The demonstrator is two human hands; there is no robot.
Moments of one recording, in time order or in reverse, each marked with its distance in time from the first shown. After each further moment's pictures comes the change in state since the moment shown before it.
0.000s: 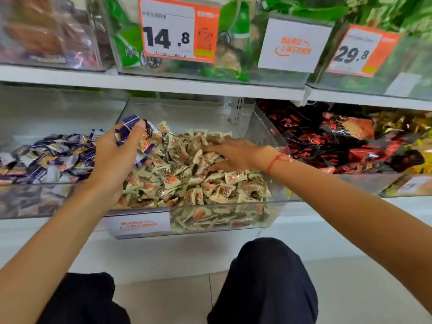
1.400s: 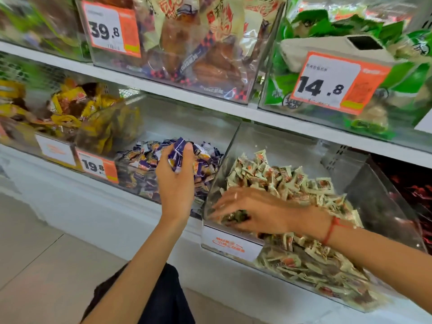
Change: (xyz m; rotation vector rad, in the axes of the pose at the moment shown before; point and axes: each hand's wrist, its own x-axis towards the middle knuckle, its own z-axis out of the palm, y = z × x) left_hand -0.012 -0.006 -0.069 -0.052 0.566 0.102; right_hand 0.042 -0.137 -0.020 0.206 0.107 -0.708
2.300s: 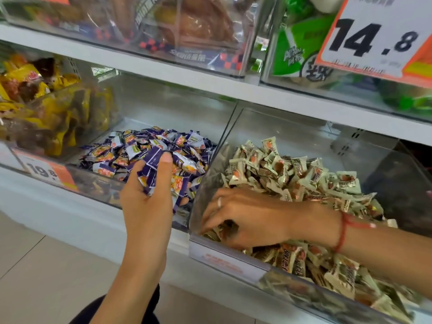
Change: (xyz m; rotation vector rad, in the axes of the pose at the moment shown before) left_hand -0.003 -0.019 0.006 -0.046 0.029 -0.110; right_hand 0.027 0.016 -0.002 0.063 -0.131 -0.060
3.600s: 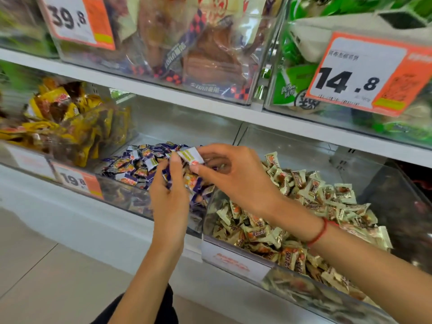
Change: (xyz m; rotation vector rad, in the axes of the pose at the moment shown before) left_hand 0.010 0.010 0.003 -0.003 -0.091 0.060; right_hand 0.030 -0.047 -0.048 0.530 0.835 0.221
